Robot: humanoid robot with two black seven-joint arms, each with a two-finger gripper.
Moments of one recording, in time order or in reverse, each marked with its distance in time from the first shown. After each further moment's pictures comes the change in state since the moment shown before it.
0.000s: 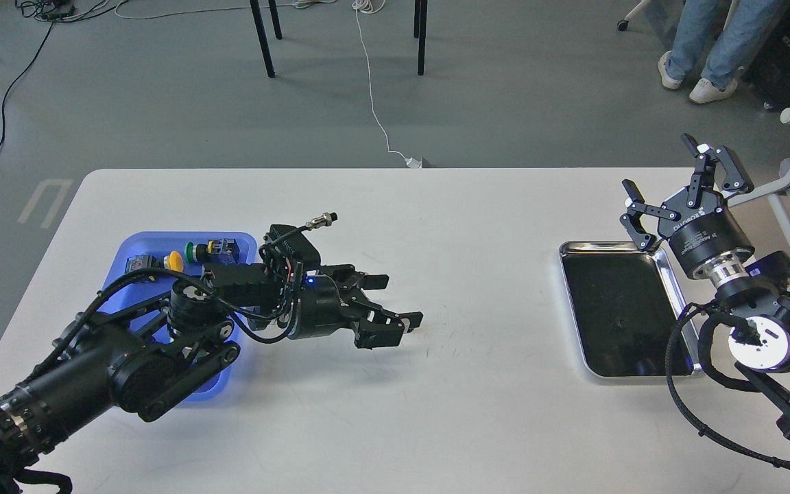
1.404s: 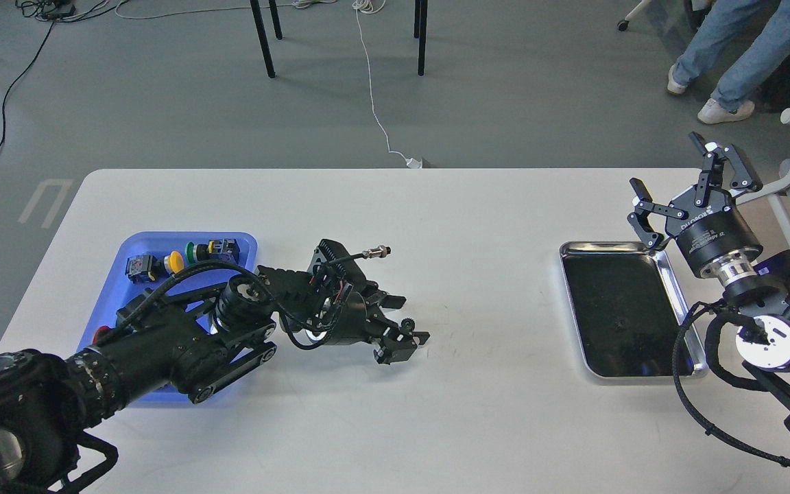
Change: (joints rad) left arm -0.138 -0.148 0.273 0.295 0.000 0.093 0.001; right arm 0.000 -0.016 0.003 -0.002 -0.002 0.000 0.000
